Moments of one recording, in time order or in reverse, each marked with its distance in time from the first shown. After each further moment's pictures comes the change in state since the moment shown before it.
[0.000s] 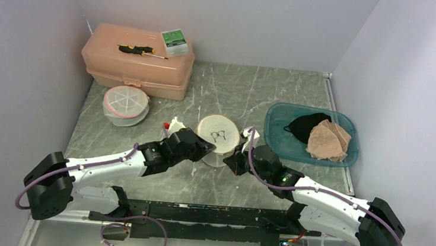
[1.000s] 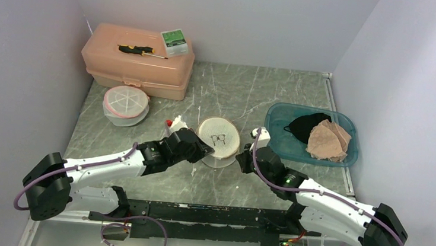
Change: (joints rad) left arm 0.001 -0.010 0.015 -0.058 0.034 0.133; right arm -0.003 -0.058 0.001 -0.147 0.257 0.042
